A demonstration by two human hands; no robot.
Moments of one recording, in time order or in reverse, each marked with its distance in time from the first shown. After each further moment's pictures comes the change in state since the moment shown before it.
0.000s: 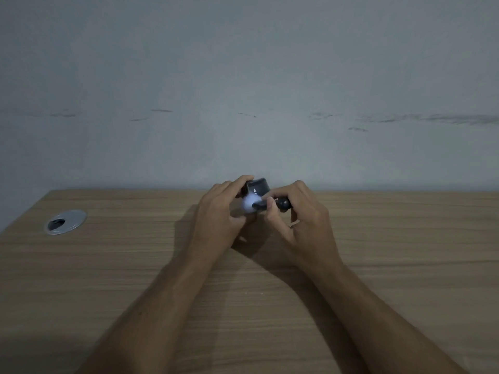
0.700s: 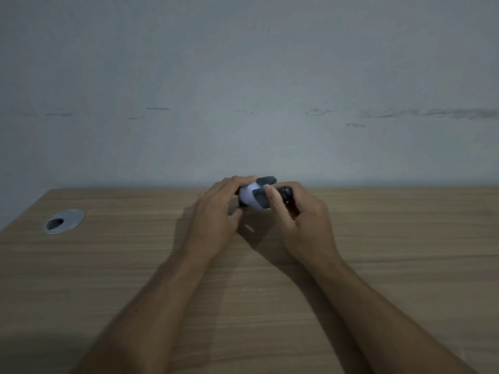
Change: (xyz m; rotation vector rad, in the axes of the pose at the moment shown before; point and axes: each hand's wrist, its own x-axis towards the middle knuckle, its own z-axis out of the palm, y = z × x) left_hand 0.001 -0.005 -0.002 -0.030 -0.122 -0.021; right_hand -0.001 0.003 0.001 0.125 -0.016 0.220
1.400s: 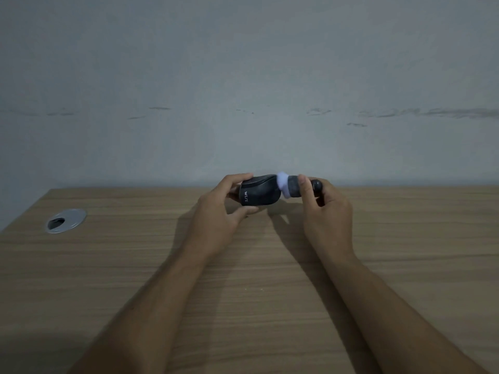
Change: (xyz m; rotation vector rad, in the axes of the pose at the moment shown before) left_hand -0.002 -0.001 0.001 -0.305 -0.009 -0.119; right_hand 0.009 0.018 -0.015 0.020 0.191 0.390
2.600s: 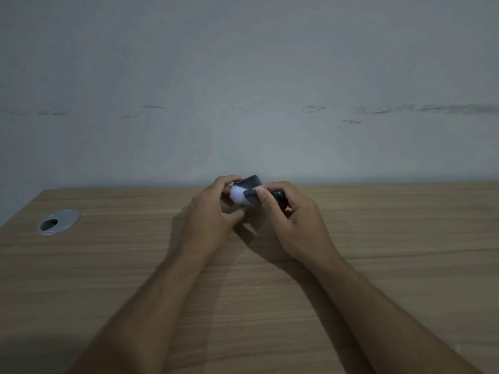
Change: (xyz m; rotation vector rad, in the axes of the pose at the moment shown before) left_hand 0.000 -0.001 0.001 0.191 0.060 -0.087; right_hand -0.019 -0.006 0.016 0.082 -0.312 -0.248
